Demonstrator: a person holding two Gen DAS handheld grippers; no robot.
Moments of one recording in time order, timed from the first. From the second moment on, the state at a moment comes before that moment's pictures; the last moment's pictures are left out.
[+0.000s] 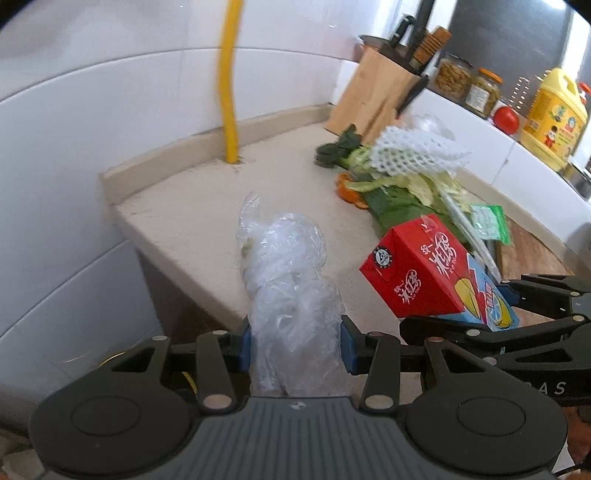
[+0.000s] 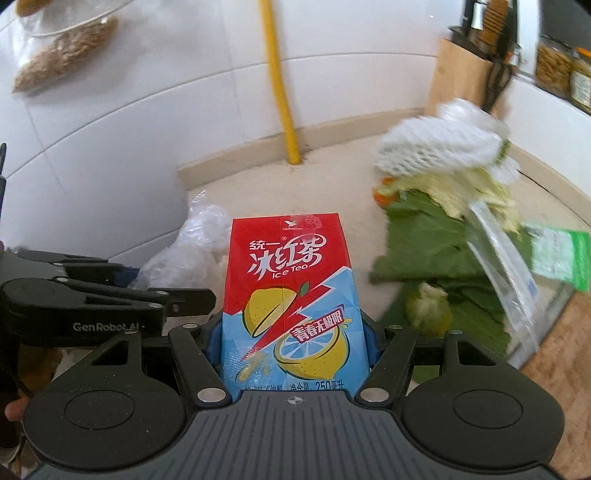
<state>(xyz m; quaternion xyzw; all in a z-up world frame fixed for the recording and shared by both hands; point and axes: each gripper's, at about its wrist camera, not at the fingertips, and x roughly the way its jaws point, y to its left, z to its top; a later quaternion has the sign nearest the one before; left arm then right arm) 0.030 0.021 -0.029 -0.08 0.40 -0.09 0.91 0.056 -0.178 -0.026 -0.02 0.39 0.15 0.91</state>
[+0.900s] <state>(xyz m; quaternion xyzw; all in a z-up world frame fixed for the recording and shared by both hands) -0.063 0.120 -0.052 -0.12 0.41 0.07 0.90 0.034 -0.053 -0.048 -0.07 0.40 0.28 0.87</state>
